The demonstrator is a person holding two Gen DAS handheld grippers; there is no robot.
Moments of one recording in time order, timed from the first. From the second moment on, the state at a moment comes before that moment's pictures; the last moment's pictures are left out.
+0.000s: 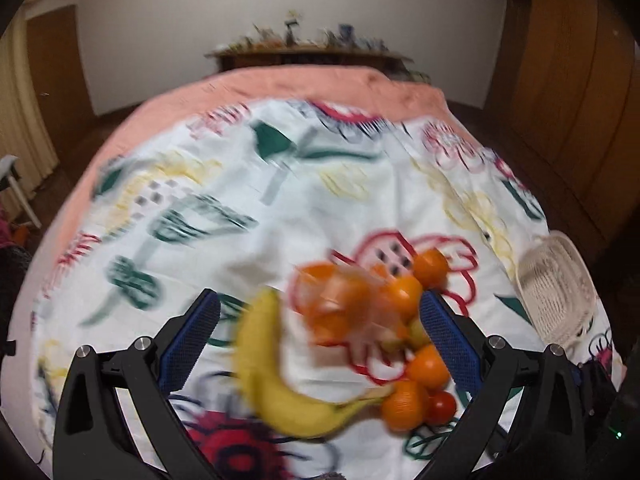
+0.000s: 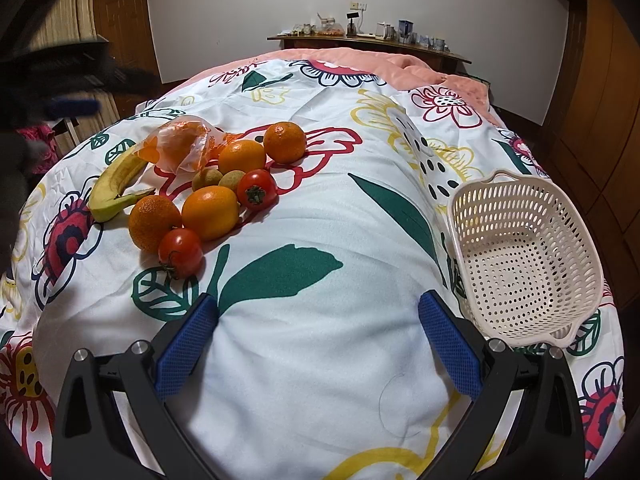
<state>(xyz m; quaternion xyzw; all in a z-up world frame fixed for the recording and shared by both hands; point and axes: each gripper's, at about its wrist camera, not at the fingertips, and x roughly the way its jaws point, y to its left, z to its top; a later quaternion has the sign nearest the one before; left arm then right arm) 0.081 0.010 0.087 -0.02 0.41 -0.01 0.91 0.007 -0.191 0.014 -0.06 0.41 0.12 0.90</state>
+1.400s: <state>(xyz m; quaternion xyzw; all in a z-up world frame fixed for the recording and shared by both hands) 0.128 -0.010 0.032 -0.01 0.46 0.01 0.89 0.003 -0.195 0.013 -0.05 0.41 0.13 0.90</state>
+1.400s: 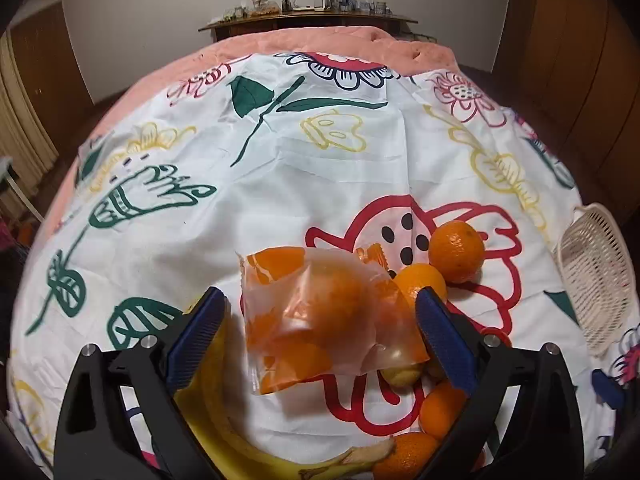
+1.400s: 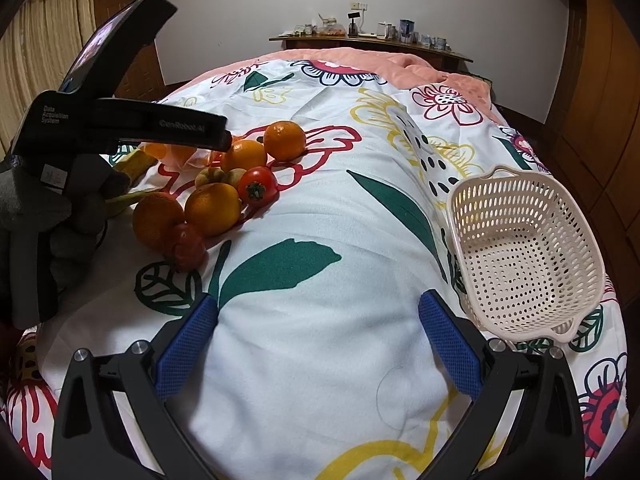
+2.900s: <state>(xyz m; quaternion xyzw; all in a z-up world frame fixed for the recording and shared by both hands) 0.047 0.057 0.066 -0.11 0.36 -0.01 0.93 0.031 -0.124 0.023 -0.07 0.46 0.27 0.84</state>
